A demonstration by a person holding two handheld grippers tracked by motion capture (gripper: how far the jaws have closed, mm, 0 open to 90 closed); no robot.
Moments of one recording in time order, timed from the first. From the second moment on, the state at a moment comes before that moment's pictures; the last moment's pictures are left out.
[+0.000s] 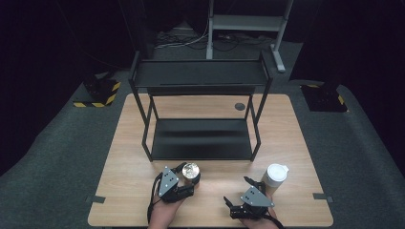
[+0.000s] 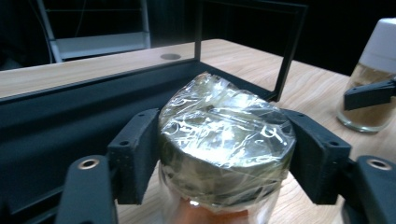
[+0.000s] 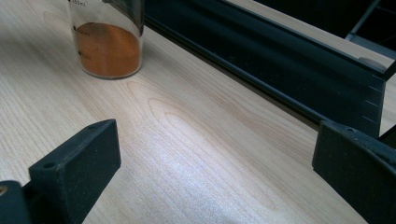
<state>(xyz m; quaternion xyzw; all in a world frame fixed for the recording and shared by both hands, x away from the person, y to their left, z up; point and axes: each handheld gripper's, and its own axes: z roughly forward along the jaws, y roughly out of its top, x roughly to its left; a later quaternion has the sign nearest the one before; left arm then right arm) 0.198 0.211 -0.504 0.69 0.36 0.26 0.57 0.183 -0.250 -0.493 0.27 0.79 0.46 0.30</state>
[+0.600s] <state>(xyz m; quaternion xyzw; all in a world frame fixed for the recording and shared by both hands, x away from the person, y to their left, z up) 0.198 0.214 -0.502 0.69 0.36 0.26 0.57 0.183 -0.249 -0.493 0.27 0.79 0.46 0.30</state>
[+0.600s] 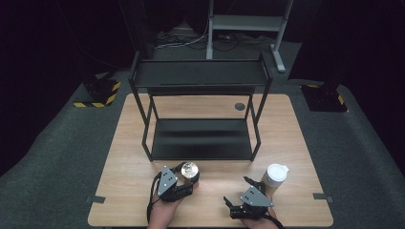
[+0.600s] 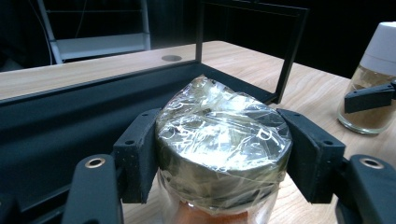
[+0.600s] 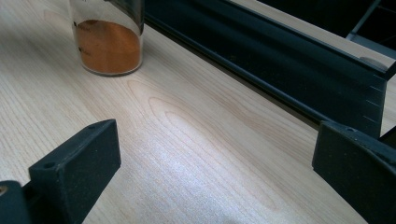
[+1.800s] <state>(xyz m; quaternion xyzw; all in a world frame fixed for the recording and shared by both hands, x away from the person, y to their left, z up) 0.175 0.239 -0.466 0.65 0.36 0.32 0.58 0.184 -0.248 -0.492 0.27 0.80 0.45 0.30</state>
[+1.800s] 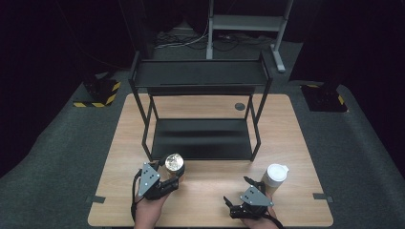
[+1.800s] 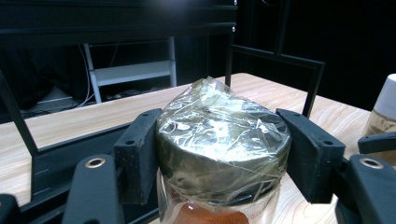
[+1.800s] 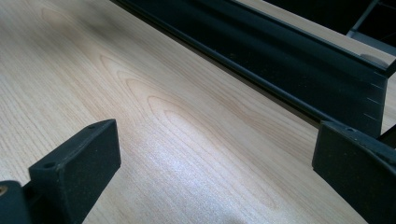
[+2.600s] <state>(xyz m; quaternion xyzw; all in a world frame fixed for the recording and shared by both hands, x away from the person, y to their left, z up) 0.198 0.237 -0.388 0.64 0.34 0.33 0.61 0.185 -0.250 -0.492 0.27 0.80 0.46 0.29</state>
